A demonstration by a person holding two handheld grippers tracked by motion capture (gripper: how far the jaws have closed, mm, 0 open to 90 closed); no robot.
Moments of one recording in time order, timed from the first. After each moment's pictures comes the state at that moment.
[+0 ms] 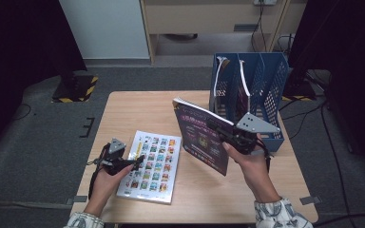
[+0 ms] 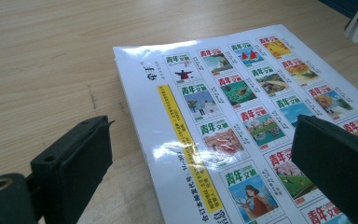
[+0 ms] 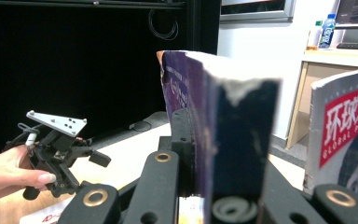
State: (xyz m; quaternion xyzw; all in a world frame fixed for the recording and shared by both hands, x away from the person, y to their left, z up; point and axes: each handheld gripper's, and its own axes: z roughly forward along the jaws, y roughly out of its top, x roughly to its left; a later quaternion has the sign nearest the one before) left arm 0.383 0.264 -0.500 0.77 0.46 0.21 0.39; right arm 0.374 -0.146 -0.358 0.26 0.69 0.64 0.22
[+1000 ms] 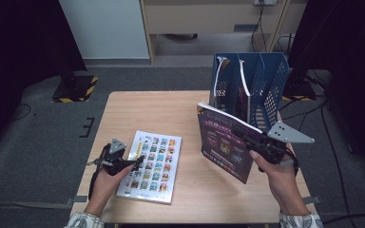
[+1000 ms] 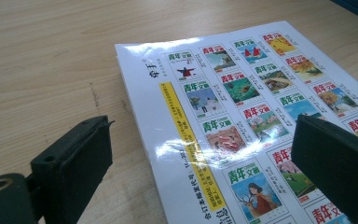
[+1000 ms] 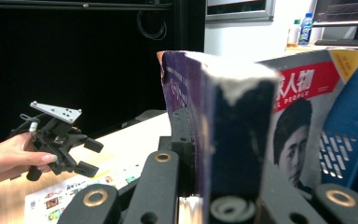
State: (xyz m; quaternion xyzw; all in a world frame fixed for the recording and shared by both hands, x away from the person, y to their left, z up) left arm 0.383 0.264 -0.501 0.77 0.46 0.21 0.39; right arm 0.348 -0.209 -0.357 0.28 0.68 0.64 0.23
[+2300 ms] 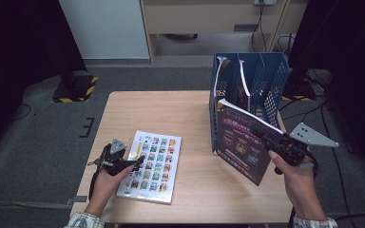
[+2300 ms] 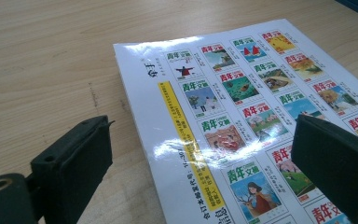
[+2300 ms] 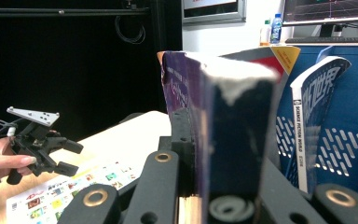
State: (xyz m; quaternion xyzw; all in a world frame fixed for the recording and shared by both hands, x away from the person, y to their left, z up) left arm 0.383 0.263 -0.502 0.77 0.46 0.22 0.38; right arm 0.341 -0.253 -0.356 0.32 0.66 0.63 0.24
